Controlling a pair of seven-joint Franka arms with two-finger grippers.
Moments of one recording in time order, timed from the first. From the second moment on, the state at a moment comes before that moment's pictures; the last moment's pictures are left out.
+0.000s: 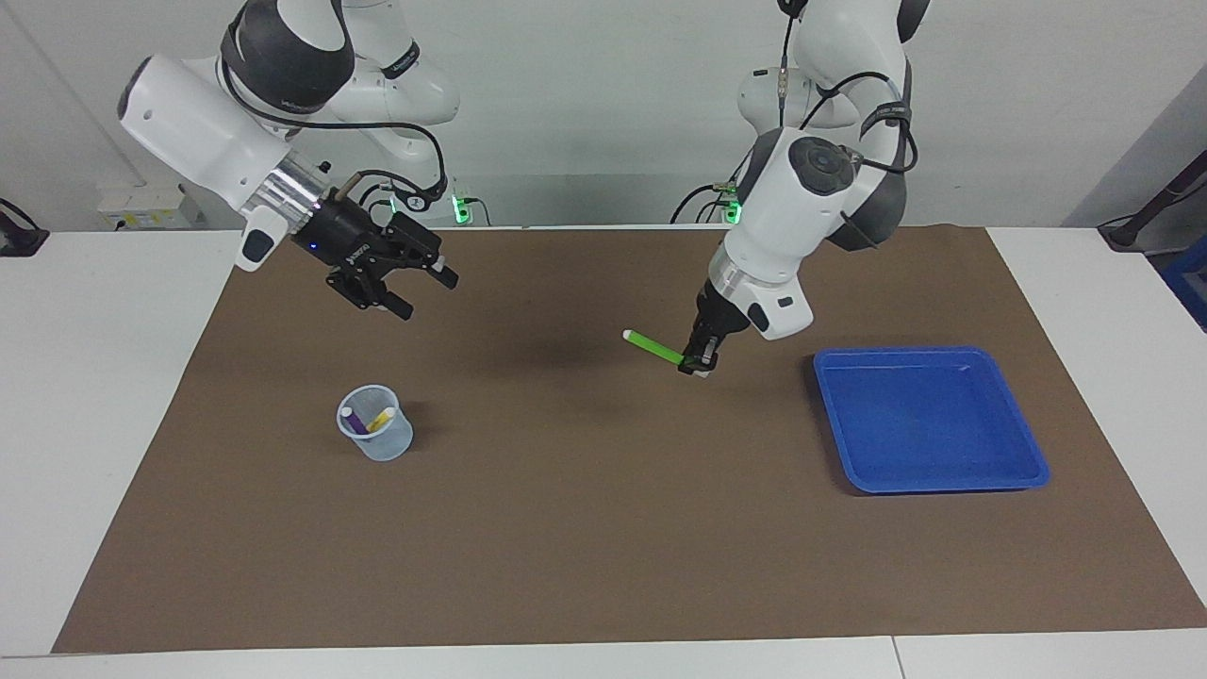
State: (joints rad) left arm -0.22 0.30 -0.32 -1.59 -0.14 2.05 -1.71; right arm -0.01 -0.02 0.05 -1.86 0.82 2.00 -0.12
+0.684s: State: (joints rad) left arm -0.43 0.30 -0.33 -1.60 -0.15 2.43 -2.14; right arm 0.12 0.08 0.06 -1.88 0.88 2.19 -0.14
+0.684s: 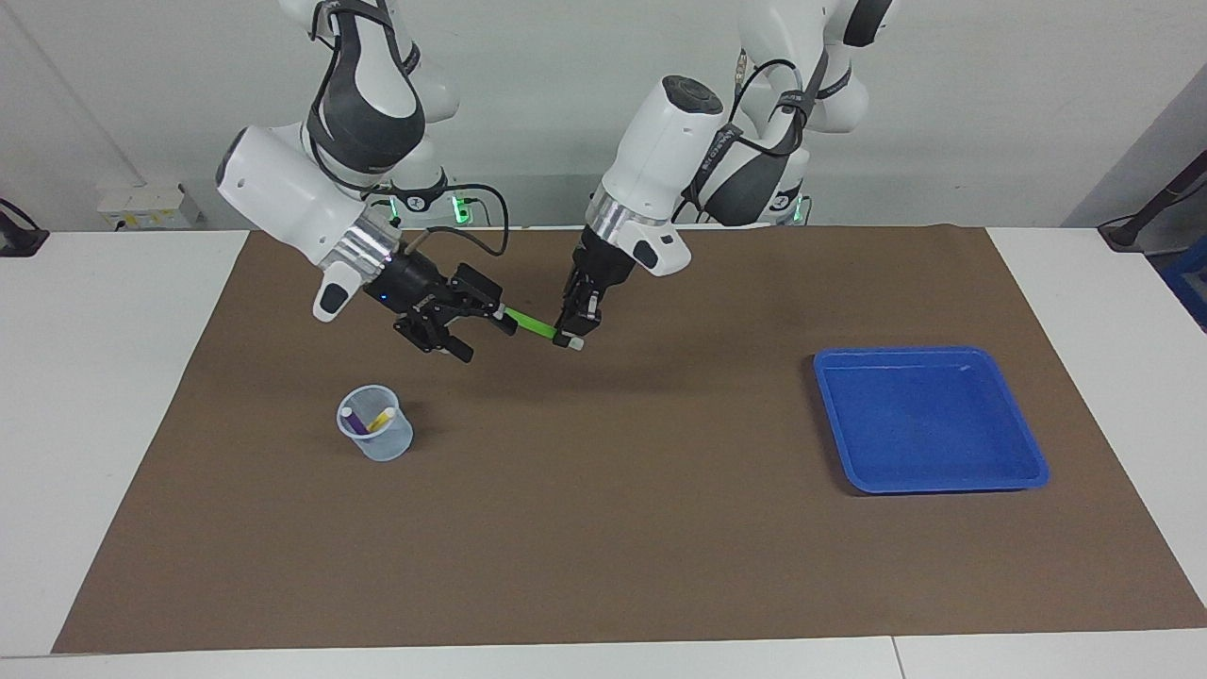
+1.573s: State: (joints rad) left arm -0.43 0.32 -0.32 -1.64 -0.15 2.62 -2.17; right arm 0.12 0.07 0.05 -1.85 0.89 2.19 -0.14
